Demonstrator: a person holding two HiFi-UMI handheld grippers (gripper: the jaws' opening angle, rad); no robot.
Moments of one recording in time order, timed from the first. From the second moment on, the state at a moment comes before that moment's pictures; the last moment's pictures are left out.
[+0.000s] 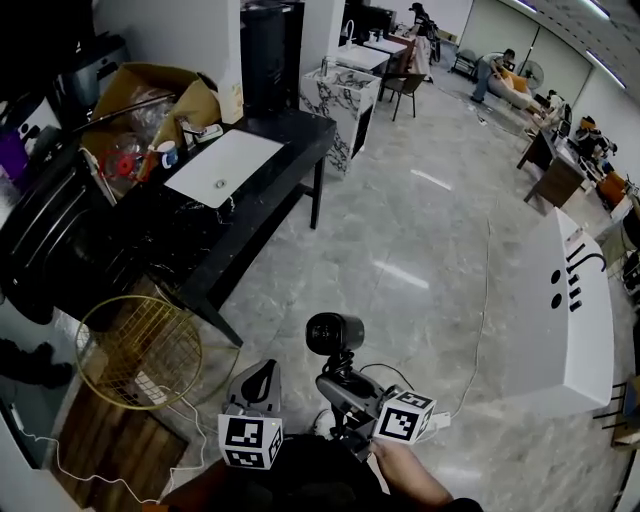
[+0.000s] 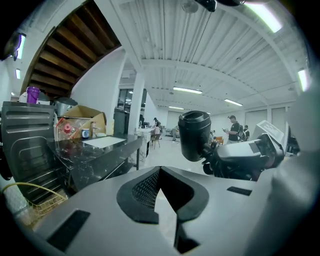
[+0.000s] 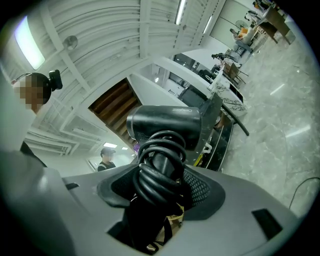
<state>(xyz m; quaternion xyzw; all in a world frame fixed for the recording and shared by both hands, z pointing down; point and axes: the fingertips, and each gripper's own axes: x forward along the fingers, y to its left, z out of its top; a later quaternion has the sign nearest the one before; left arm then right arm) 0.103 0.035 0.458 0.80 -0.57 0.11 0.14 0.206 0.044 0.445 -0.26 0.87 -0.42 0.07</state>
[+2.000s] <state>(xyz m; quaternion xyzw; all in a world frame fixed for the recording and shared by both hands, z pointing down) -0.127 -0.152 0.445 0.71 -0.69 0.05 0.15 -0.028 -0.184 0.442 -0.17 0.91 -0.37 -0.07</state>
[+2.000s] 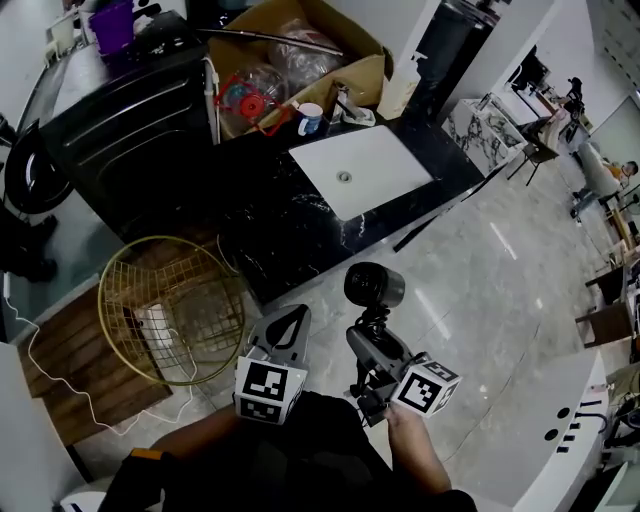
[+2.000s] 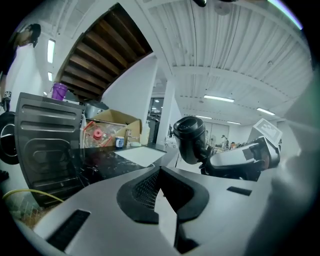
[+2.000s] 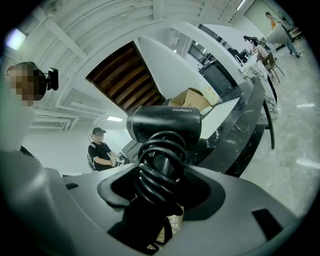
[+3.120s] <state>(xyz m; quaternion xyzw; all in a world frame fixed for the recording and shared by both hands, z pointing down) -0.285 -0.216 0.476 0.54 -0.82 0.04 0.21 -0.210 -0.317 0.515 -0.05 0.92 -0.25 -0.29</state>
